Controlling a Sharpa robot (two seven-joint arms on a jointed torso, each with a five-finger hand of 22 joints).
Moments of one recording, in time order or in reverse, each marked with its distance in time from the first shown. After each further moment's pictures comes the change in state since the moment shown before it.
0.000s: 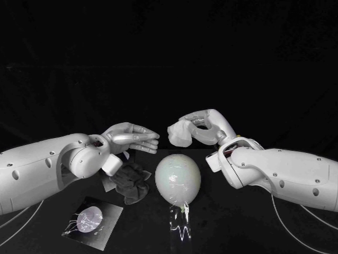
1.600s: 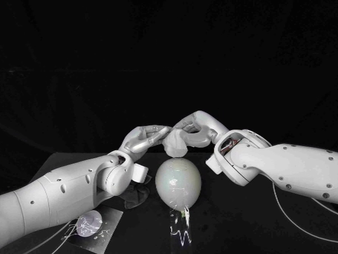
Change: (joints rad) left arm -0.132 0.203 0.009 -0.150 0.104 -0.111 0.457; left_hand -0.048 0.029 -0.139 0.142 0.000 -0.032 -0.010 -0.062 -0.040 -0.132 0.033 -0.031 -0.004 -0.321 0.060 -0.070 -0.099 -0.046 -0.272 0.003 -0.151 -0.020; right arm 0.094 -0.010 0.002 0.091 -0.303 0.187 -0.390; right_hand -0.028 -0.020 0.036 -0.036 0.017 0.000 0.000 0.012 0.012 0.007 0.000 0.000 0.000 0.004 -0.004 0.000 -0.005 -0.008 0.123 -0.006 0.051 0.040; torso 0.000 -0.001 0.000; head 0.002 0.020
